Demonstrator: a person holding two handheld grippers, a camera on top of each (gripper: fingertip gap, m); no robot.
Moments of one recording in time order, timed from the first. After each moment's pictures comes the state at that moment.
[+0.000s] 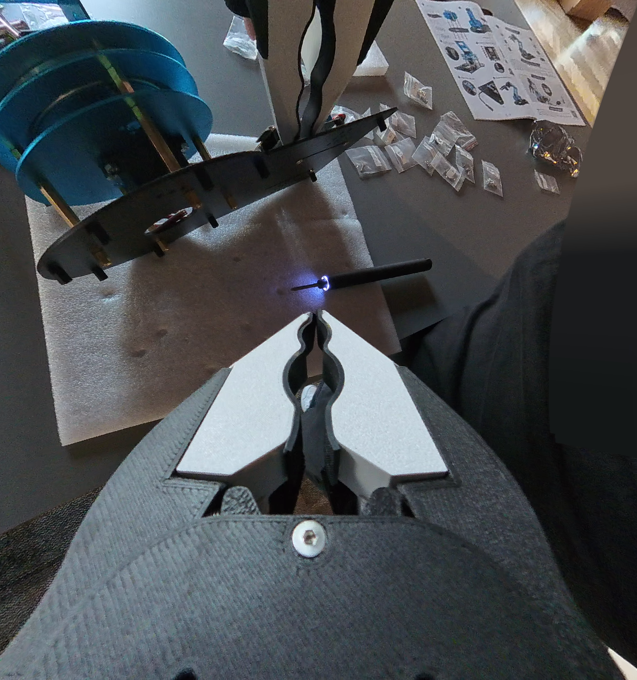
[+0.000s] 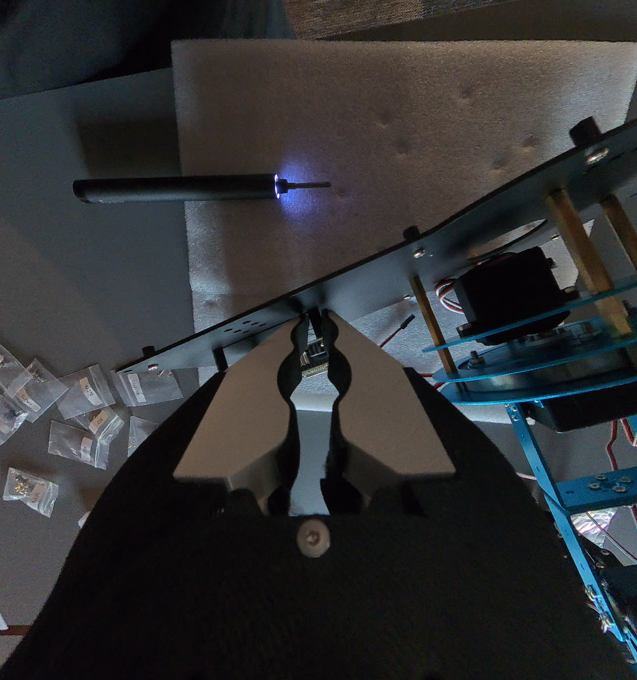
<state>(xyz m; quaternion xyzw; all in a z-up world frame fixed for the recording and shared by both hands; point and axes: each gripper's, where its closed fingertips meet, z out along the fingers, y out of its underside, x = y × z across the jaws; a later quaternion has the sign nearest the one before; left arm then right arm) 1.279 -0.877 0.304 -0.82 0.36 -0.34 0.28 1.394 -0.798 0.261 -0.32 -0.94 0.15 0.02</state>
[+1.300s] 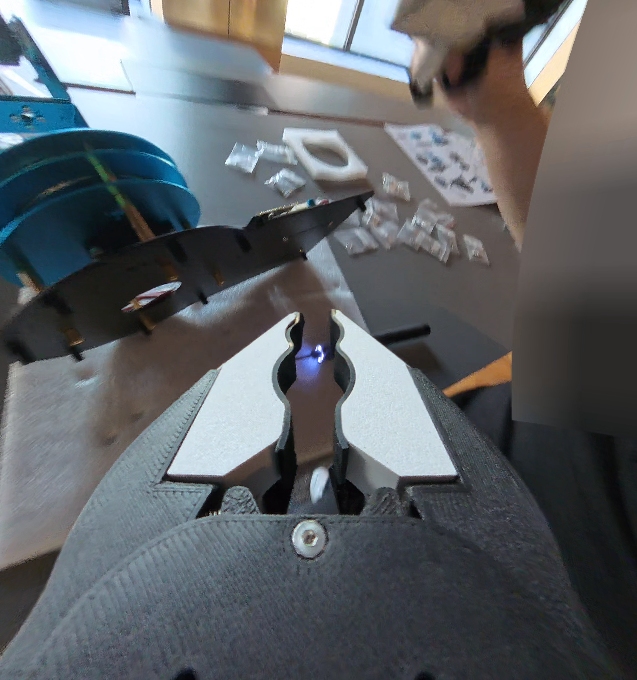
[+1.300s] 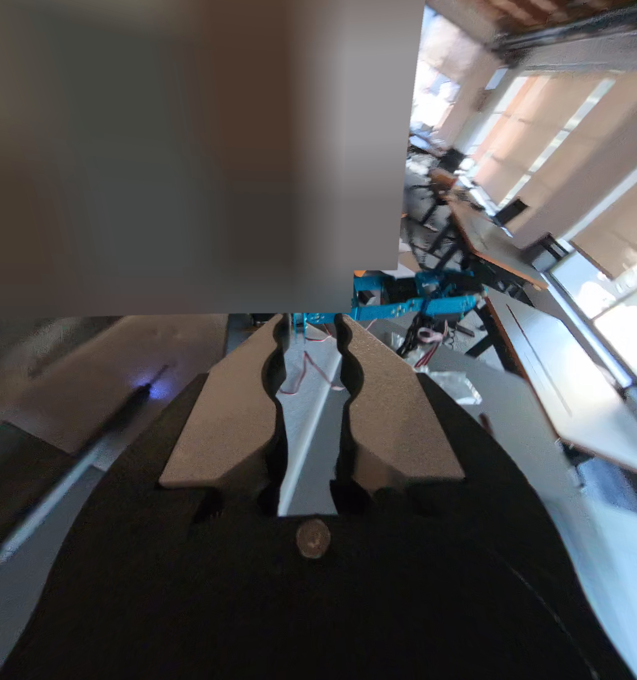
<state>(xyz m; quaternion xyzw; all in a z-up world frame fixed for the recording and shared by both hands) 1.322 -0.865 0.307 -0.76 0.34 -0.38 0.40 1.462 -0.790 0.399 -0.57 -0.53 0.23 0.59</state>
